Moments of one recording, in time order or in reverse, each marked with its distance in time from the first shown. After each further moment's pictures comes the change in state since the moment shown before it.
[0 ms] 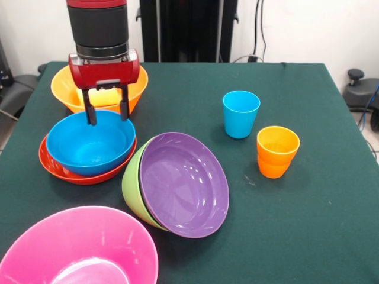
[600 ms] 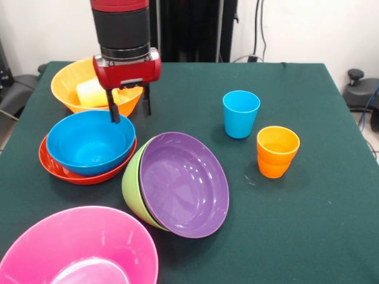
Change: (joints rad) arm 0.034 0.000 -0.003 0.042 0.000 0.000 0.000
